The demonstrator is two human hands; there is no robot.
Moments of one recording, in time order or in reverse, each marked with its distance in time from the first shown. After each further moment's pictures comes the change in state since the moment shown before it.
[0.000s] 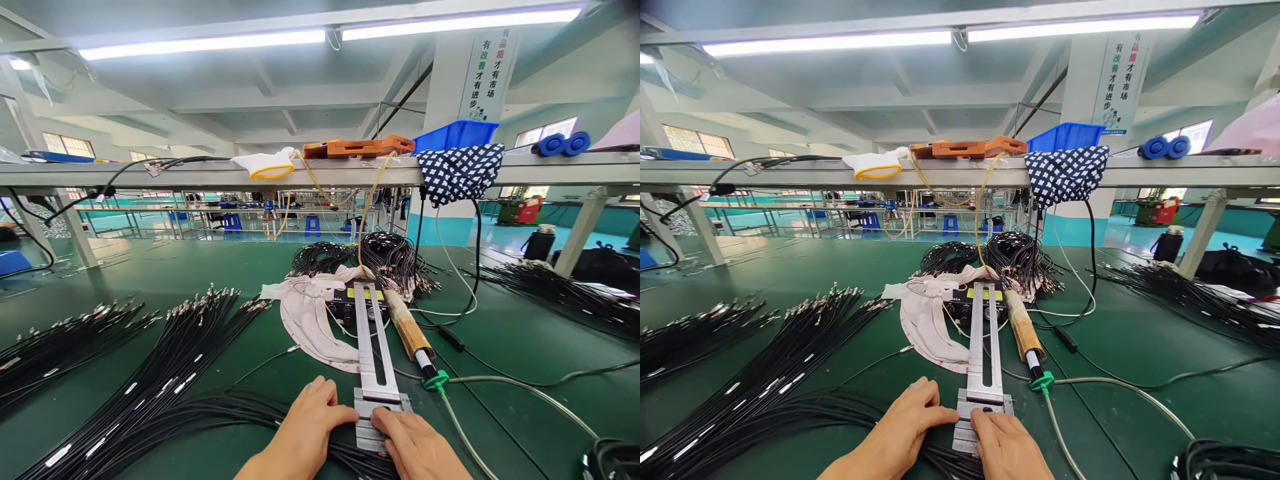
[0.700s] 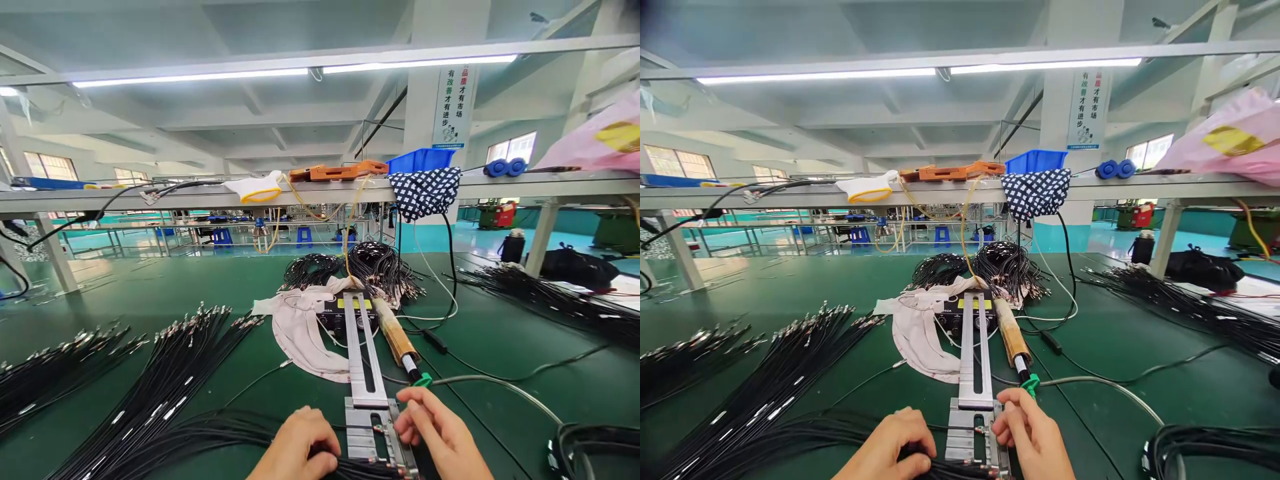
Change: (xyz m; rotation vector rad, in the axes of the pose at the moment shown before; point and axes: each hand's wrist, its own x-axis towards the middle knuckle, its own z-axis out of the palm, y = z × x) left_hand -0.014 0.012 -0.023 -0.441 -0.021 -0.186; right_hand -0.001 0.005 -0.032 1.042 0.327 0.784
